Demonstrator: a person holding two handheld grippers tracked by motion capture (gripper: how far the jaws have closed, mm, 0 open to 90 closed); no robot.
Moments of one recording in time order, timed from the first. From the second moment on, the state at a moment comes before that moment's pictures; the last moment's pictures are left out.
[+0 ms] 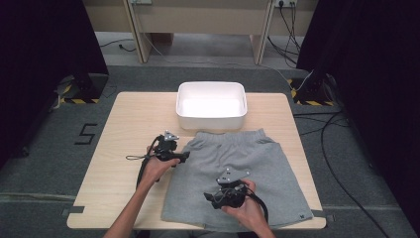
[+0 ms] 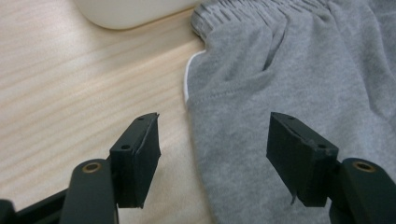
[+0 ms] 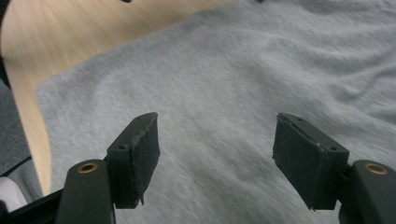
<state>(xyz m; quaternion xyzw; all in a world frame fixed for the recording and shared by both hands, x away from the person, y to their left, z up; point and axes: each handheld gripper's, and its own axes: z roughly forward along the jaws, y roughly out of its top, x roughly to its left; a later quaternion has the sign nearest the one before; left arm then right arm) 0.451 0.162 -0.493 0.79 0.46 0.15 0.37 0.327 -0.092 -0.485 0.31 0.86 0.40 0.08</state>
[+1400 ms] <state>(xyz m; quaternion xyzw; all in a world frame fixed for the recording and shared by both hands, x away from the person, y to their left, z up) 0.488 0.145 -0.493 0.78 0.49 0.15 0.37 0.300 -0.031 -0.494 0.24 0.88 0.40 0.05</state>
